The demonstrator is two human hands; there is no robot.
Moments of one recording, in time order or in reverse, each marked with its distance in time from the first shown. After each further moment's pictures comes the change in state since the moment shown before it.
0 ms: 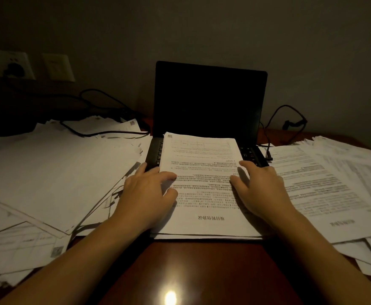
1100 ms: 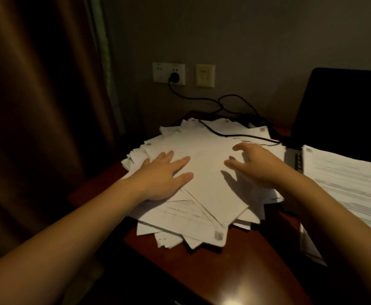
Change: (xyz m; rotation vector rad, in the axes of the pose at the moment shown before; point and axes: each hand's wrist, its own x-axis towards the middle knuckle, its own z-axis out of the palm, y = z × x) left_hand -0.060 -0.208 -0.143 0.368 -0.188 -0.271; right_hand 0.024 -0.263 0.060 0.197 -0.322 -0.581
